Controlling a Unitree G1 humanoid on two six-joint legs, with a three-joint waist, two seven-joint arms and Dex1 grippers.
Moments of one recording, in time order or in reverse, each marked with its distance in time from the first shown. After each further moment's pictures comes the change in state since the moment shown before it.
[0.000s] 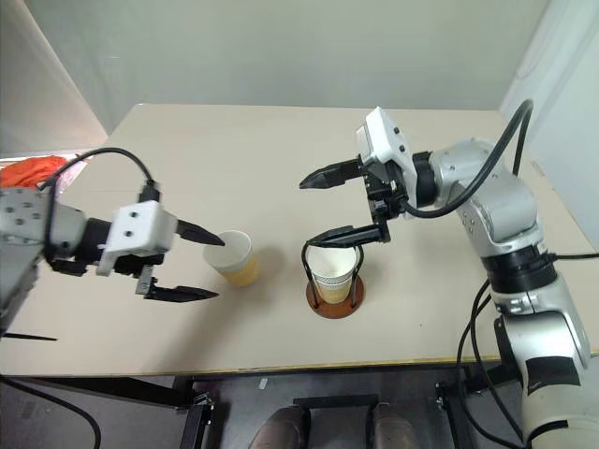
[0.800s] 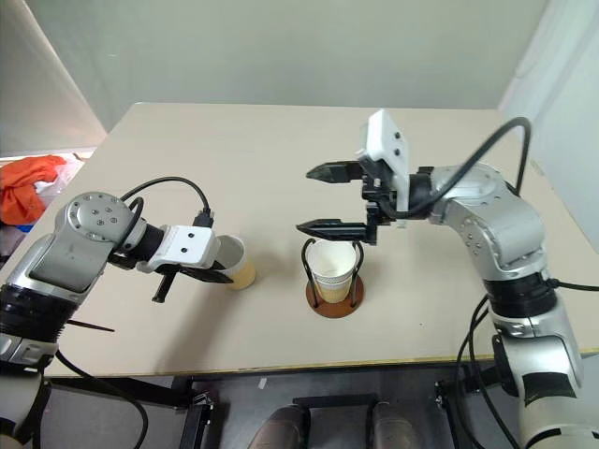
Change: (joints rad) left arm -0.176 -0.177 -0.185 0.313 0.281 -0.281 -0.131; right arm 0.122 -0.030 -0.105 -0.179 0.036 0.163 -0.213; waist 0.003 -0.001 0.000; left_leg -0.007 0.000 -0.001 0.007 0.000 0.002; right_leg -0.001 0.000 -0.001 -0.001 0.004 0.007
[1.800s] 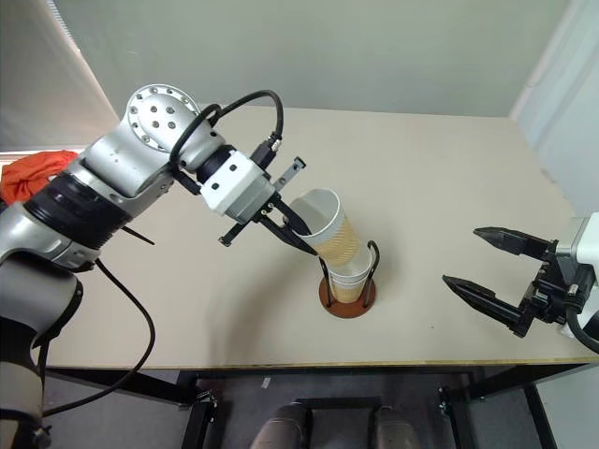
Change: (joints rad) left arm -0.698 -0.164 -0.624 0.160 -0.650 -0.358 -0.041; right arm 0.983 -0.271 -0.883 -0.545 0.323 0.090 -0.228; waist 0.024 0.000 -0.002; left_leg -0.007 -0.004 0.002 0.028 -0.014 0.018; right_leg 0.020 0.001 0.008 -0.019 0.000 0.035
